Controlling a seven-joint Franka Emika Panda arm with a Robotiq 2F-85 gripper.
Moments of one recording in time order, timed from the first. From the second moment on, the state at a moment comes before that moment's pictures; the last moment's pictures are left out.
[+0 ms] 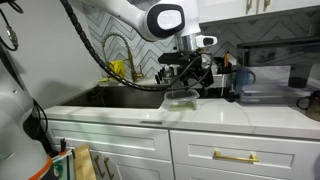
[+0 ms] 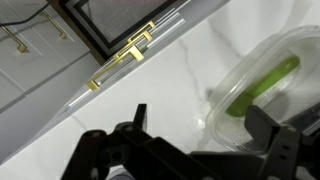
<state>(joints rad) -0.11 -0.01 -0.17 -2.12 0.00 2.26 -0.31</state>
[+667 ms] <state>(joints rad) -0.11 0.13 -0.14 -2.00 0.13 2.26 -0.49</state>
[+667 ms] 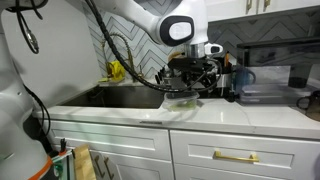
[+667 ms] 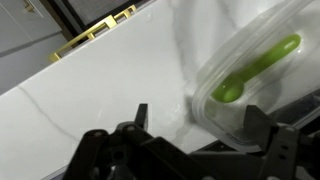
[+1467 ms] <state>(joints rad) -0.14 0.19 -0.10 -1.96 0.12 2.24 -0.55</state>
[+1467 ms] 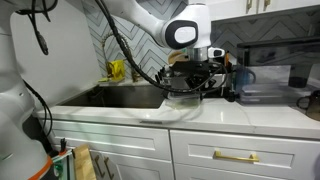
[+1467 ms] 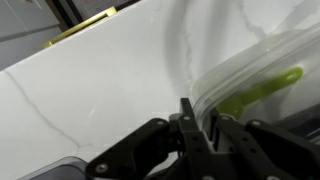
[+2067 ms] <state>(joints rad) -0.14 -0.09 -0.14 -2.14 -0.40 2.24 -0.14</state>
